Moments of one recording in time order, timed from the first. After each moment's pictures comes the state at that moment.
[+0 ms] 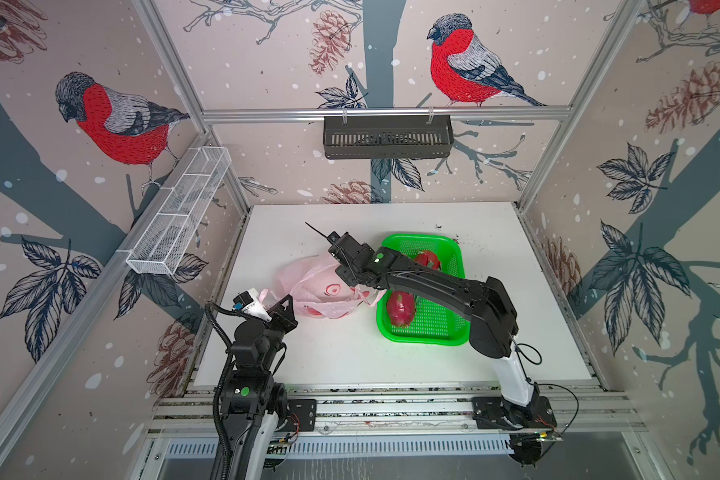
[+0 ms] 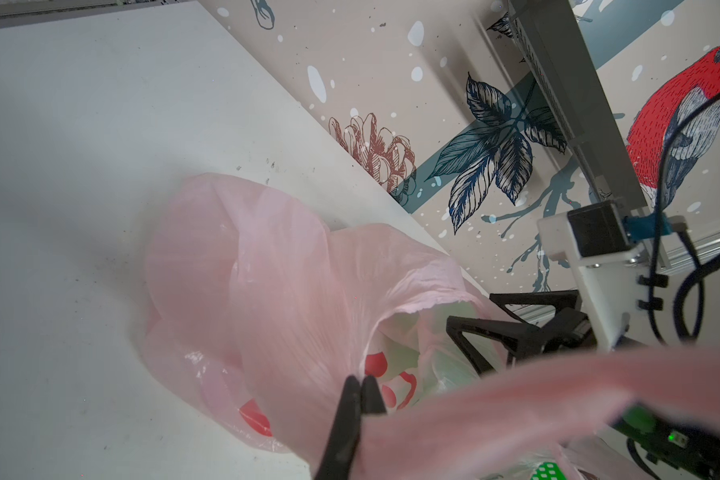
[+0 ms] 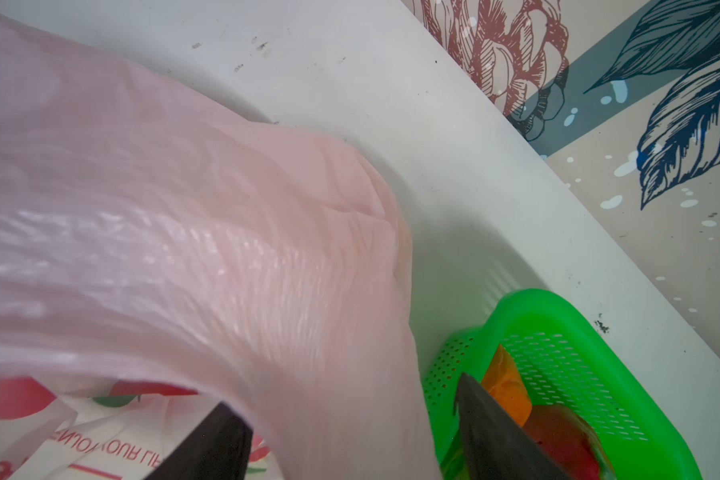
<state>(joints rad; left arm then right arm) -0.04 0.21 0.26 -0.28 0.13 -0.79 1.03 2.14 1.92 -0.69 0.47 0.03</state>
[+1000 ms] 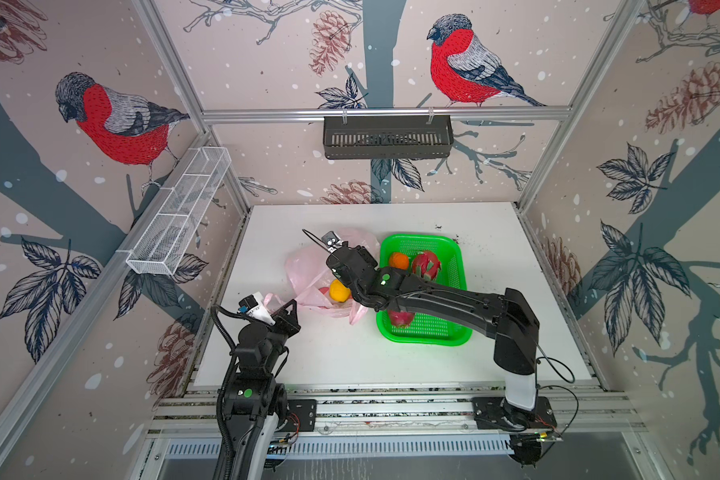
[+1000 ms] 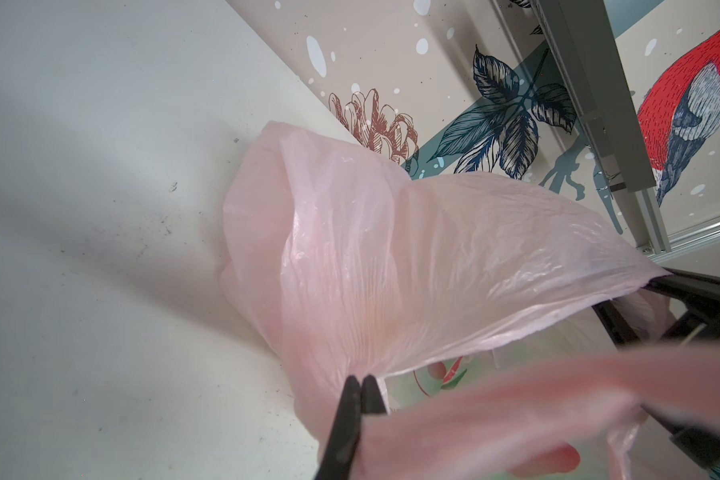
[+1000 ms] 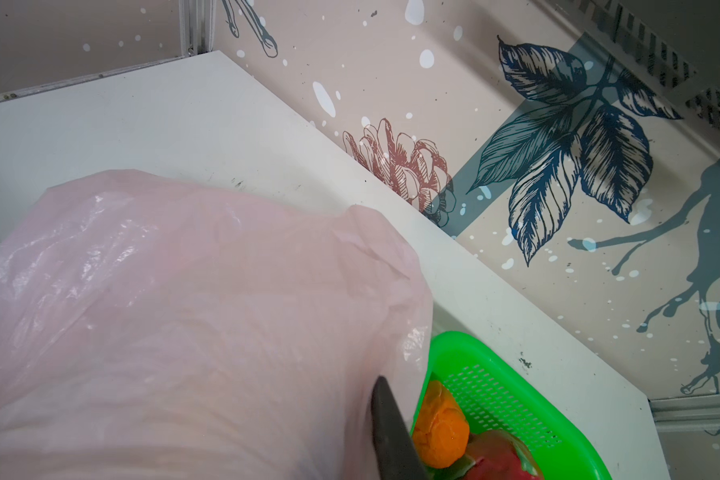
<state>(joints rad) -0.04 0.17 0.19 -0.28 0.16 -0.80 1.14 1.94 1.70 -0.33 0.72 -0.05</state>
